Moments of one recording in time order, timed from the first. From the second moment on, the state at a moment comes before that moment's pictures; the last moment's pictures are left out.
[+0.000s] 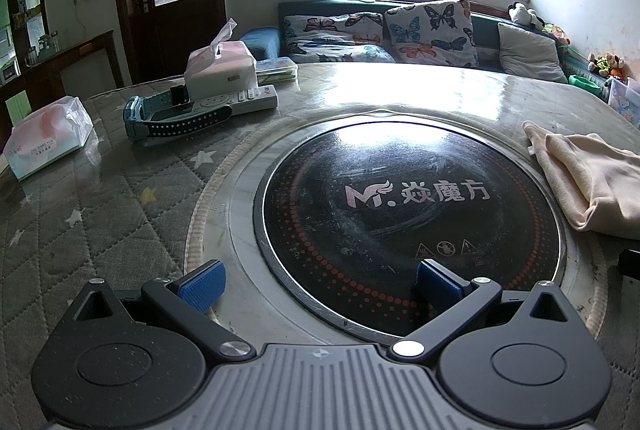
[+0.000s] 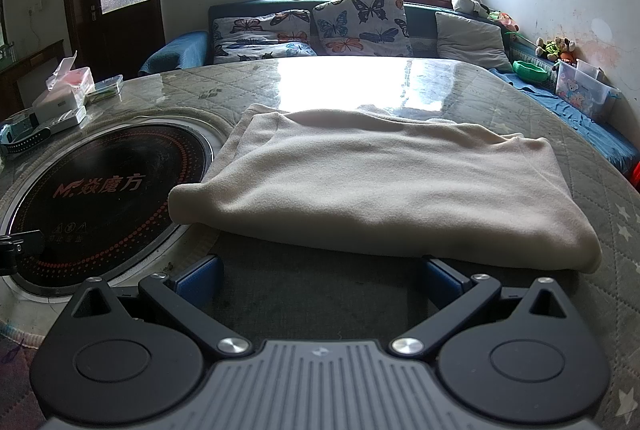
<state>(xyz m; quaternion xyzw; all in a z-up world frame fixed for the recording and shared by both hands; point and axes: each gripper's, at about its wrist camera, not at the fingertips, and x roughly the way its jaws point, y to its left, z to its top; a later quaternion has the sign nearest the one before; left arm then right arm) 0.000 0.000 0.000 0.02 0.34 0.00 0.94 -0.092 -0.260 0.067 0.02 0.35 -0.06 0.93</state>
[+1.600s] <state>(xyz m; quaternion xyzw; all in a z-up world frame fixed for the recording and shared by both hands) -0.048 -0.032 0.028 0.03 0.37 -0.06 0.93 -0.151 -0.266 0.070 0.00 0.36 -0.03 0.93</state>
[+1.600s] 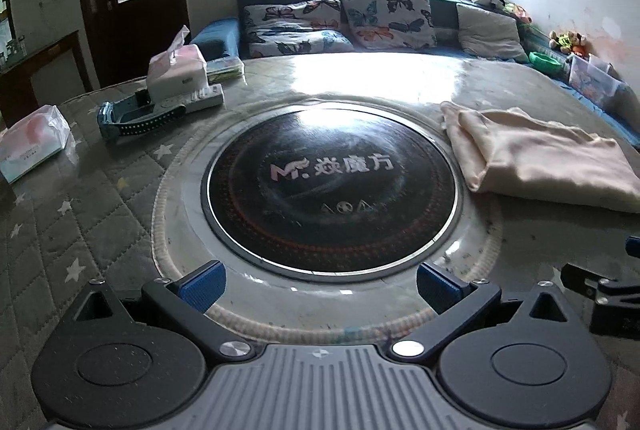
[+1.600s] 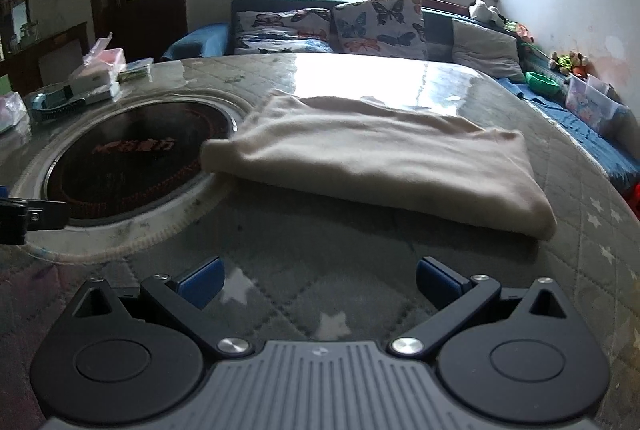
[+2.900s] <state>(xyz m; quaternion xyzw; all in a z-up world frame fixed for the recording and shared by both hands) -0.044 -0.070 0.031 0.04 0.39 -0.12 0.91 -0.153 -0.280 0.071 0.01 0.36 -0.03 0.93</state>
